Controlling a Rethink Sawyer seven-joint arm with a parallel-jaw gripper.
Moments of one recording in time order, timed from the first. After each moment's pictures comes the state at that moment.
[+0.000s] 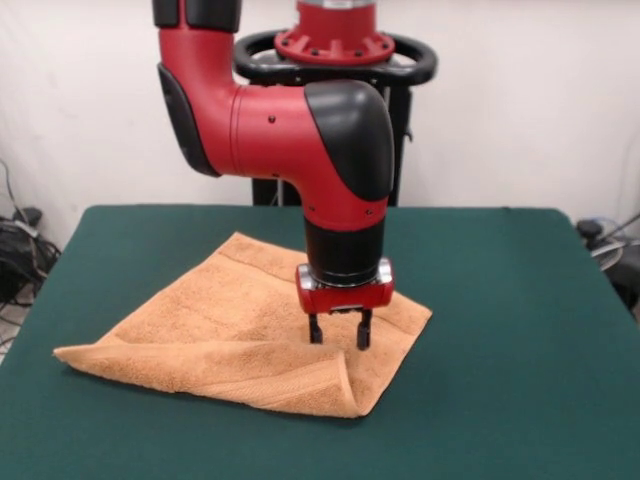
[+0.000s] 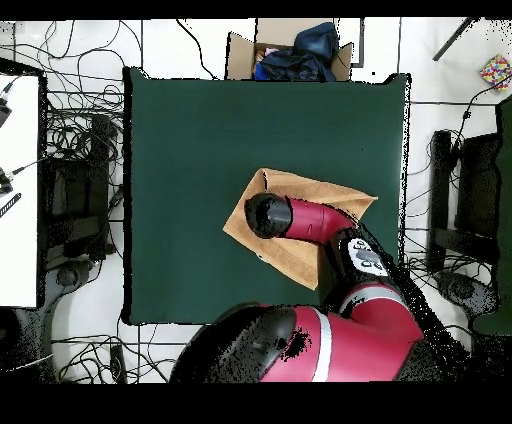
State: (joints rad) arm -0.37 -0.40 0.11 1.66 -0.16 0.33 1.43
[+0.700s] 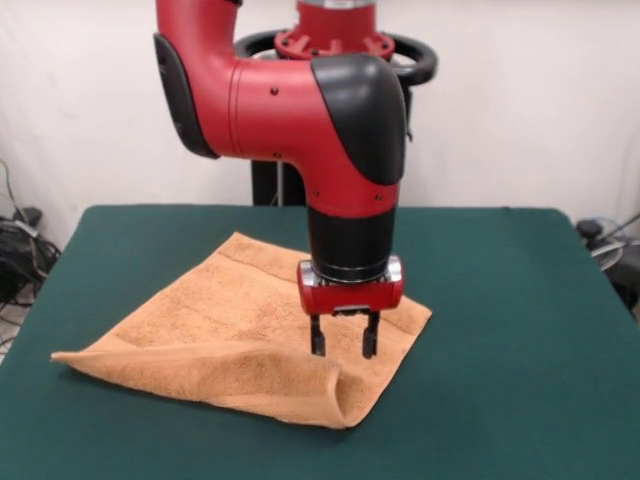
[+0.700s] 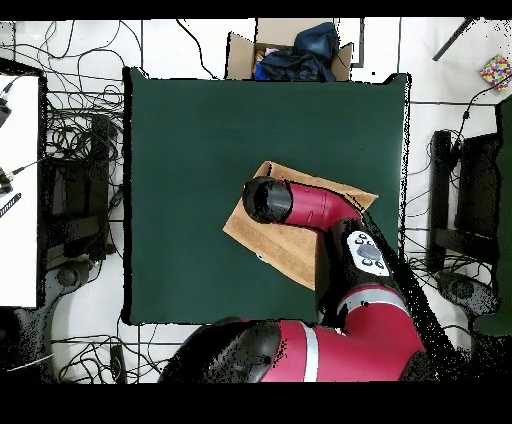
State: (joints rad) arm -0.35 -0.46 0.11 1.61 -0.12 0.37 1.43
